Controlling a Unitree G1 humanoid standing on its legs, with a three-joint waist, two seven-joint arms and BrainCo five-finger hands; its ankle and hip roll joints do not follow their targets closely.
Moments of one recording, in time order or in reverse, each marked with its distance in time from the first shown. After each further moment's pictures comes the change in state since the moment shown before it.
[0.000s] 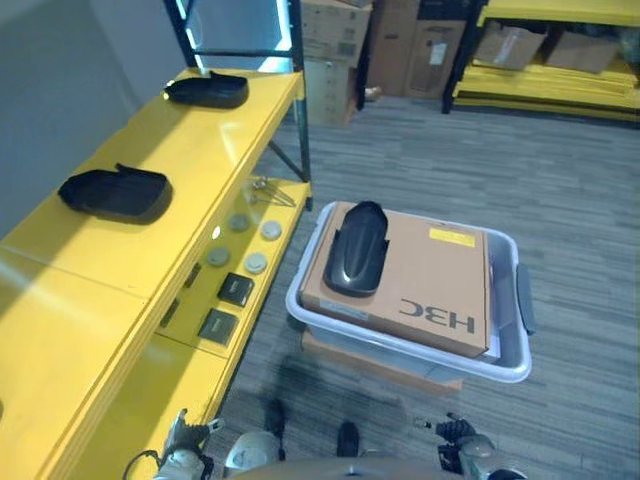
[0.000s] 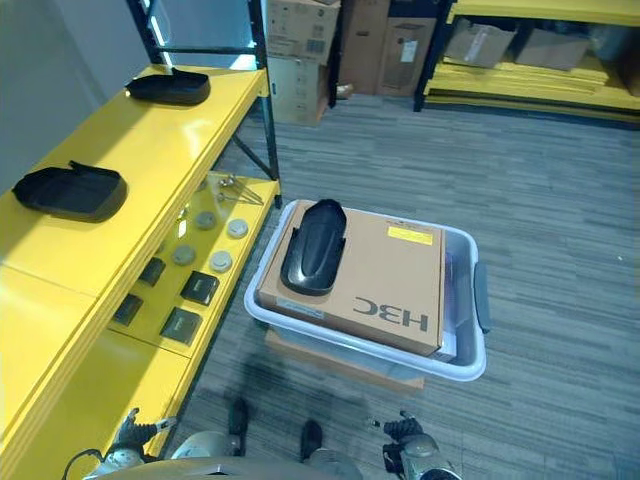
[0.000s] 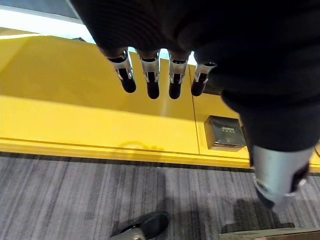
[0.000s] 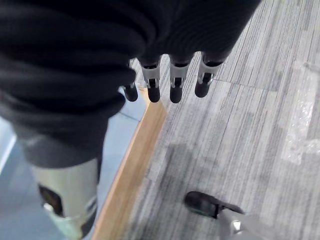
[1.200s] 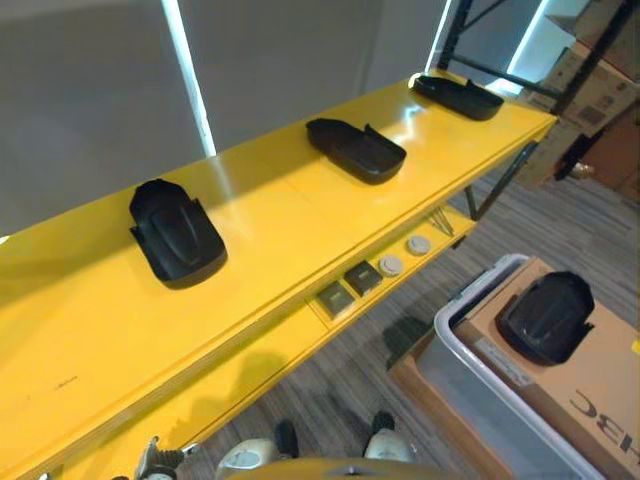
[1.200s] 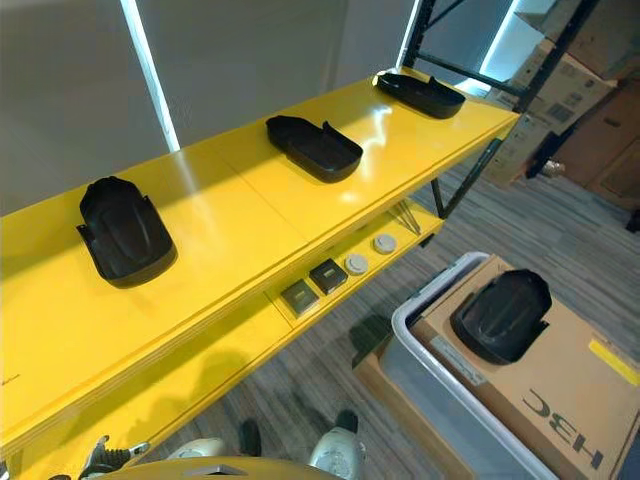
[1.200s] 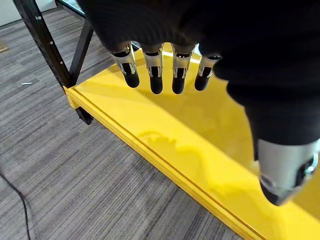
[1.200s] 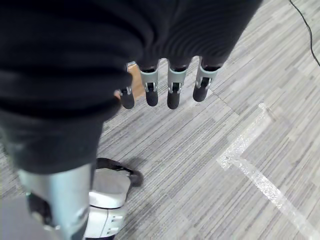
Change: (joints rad) left arm 0.025 0.053 0.029 0.124 0.012 -0.015 -0.001; right arm 0.108 0.075 -0.137 0.240 -0.131 0.113 0.040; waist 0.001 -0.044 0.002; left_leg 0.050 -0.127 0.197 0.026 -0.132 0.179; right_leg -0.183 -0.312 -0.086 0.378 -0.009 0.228
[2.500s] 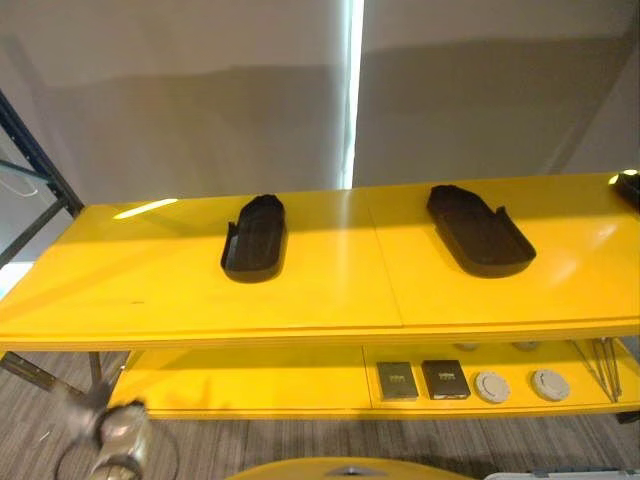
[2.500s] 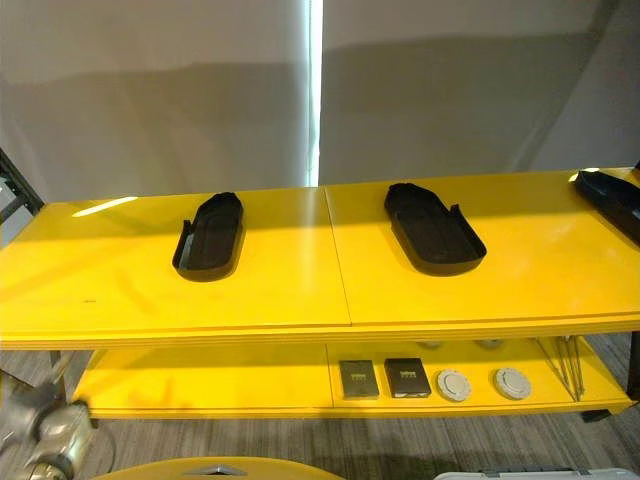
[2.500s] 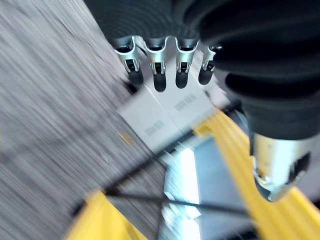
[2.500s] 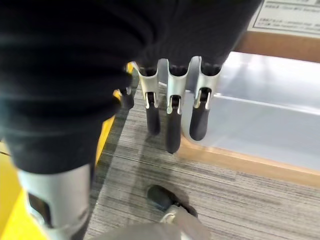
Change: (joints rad) left arm -0.017 0.075 0.504 -0.109 -0.209 -0.256 0.434; right arm 0.069 -0.033 0.141 -0.137 -0.155 -0.023 -0.053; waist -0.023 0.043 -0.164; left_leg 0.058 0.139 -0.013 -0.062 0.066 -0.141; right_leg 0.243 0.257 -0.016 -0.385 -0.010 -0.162
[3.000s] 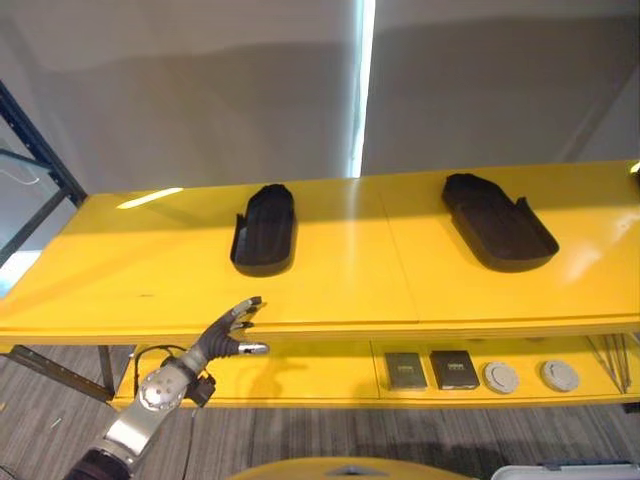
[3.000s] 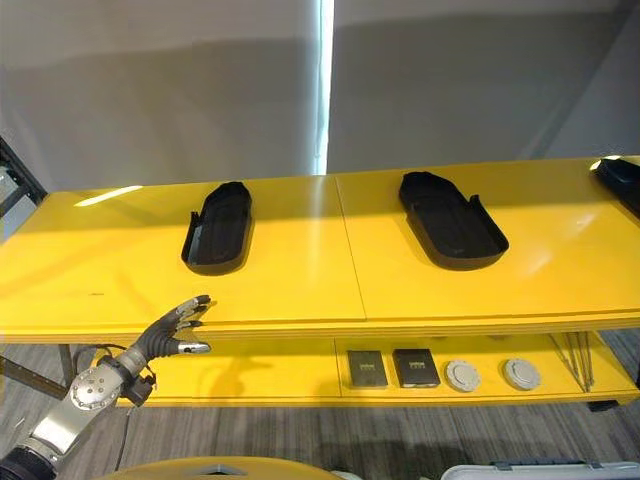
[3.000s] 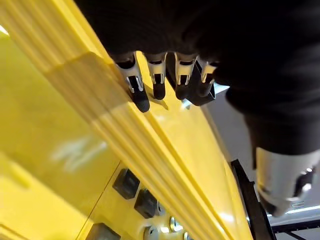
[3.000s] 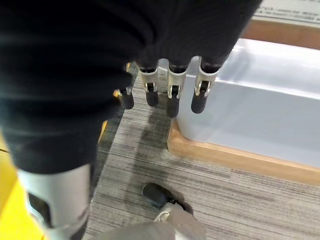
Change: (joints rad) left arm 0.107 0.223 -0.606 -0.976 0.112 0.079 -0.946; right arm -0.011 -0.024 -0.013 -0.038 0.005 0.018 -0.013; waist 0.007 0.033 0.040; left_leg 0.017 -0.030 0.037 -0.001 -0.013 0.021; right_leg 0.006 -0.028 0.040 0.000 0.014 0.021
